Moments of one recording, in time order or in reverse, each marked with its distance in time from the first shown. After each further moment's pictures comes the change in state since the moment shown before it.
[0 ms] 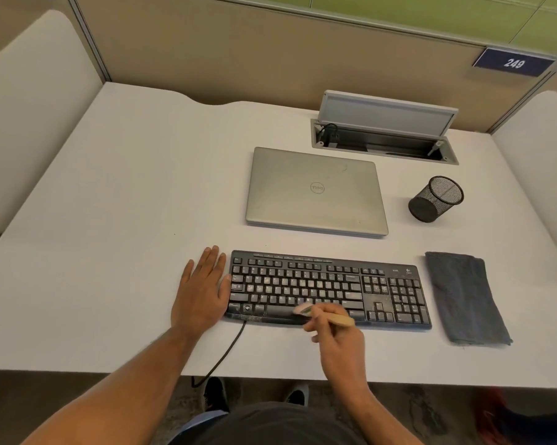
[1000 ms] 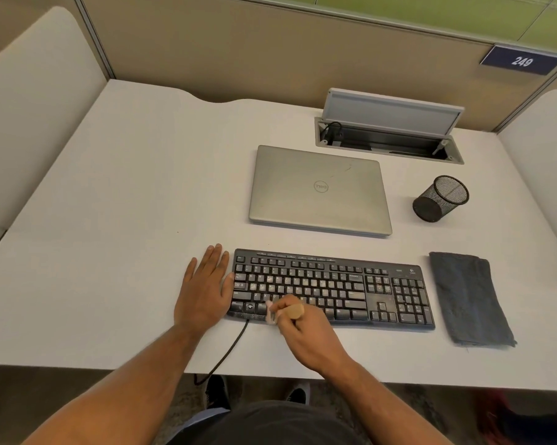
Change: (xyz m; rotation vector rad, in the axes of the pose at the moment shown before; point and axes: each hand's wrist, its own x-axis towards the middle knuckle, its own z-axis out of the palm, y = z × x) left_hand 0.001 -0.001 0.002 -0.026 0.036 0.014; right_hand 0.022 -0.028 0.028 -0.397 -0.492 -0.118
